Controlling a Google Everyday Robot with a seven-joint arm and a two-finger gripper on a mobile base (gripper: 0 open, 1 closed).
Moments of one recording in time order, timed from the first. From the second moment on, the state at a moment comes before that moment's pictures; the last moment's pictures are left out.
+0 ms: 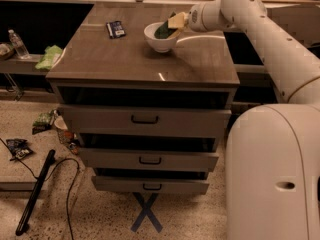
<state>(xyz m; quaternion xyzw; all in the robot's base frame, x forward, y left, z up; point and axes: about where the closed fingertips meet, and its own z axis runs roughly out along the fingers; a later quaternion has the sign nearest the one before) 0.878 -0.085 0.900 -0.15 0.83 0.26 0.47</state>
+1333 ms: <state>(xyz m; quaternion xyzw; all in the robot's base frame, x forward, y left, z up) 0.876 -0.078 0.907 -0.18 0.82 0.23 0.49</state>
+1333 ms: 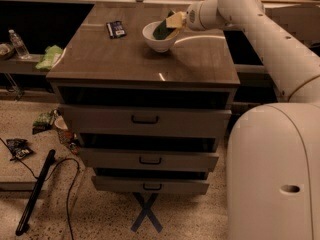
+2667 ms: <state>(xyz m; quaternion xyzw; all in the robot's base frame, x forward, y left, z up) 0.876 -0.075 0.917 -0.22 0.82 0.21 0.49</state>
